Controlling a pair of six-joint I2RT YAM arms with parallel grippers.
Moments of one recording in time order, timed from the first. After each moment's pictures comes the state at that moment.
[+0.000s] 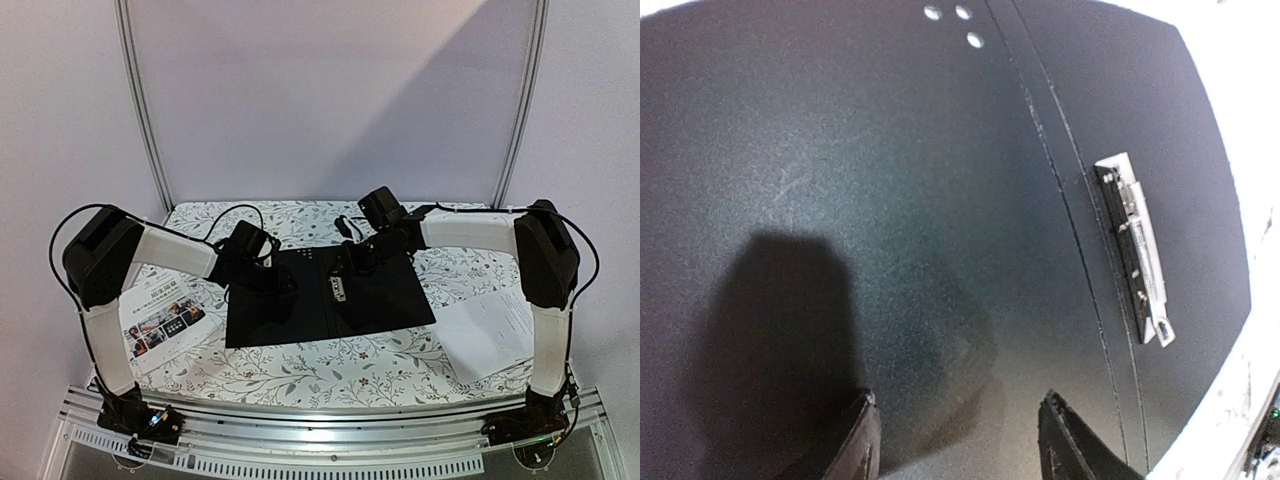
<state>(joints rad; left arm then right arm) -0.59 1.94 1.06 -0.01 0.19 -0.55 0.72 2.06 1.55 -0.39 -0.41 0.46</state>
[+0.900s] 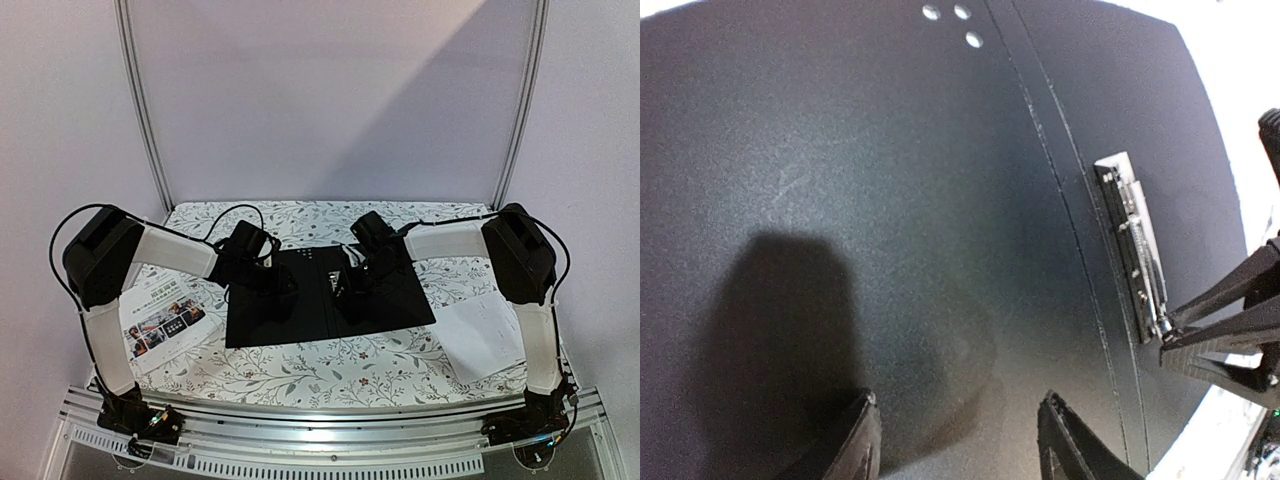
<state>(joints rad) -0.59 1.94 1.06 -0.01 0.19 -0.55 0.72 2.21 1.56 -0.42 -0.41 0.50</state>
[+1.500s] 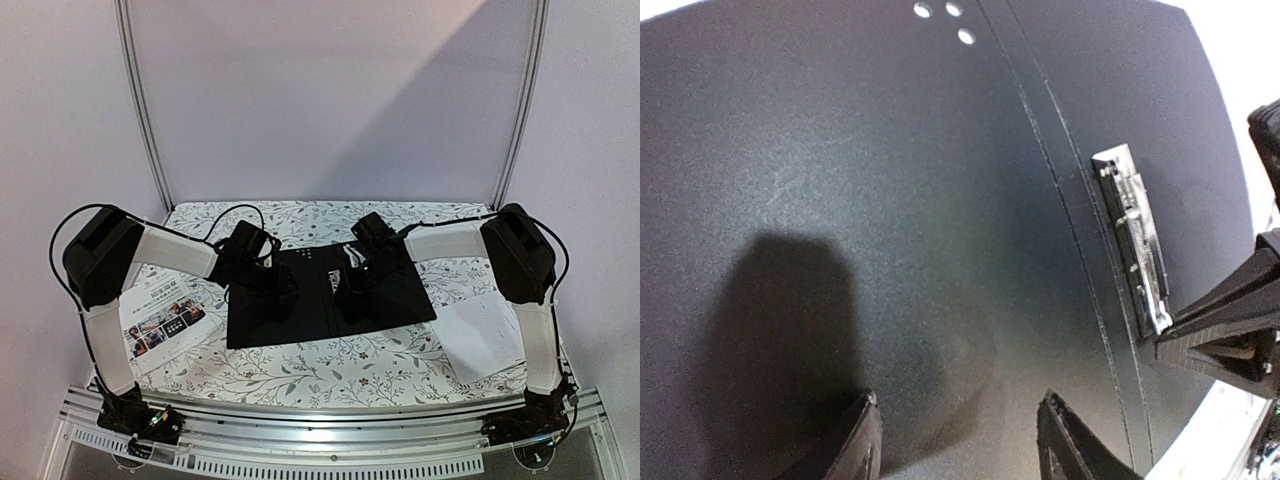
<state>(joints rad) -0.59 1.94 1.06 -0.01 0.20 -0.54 0.71 2.21 1.55 -0.40 -0.42 0.55</state>
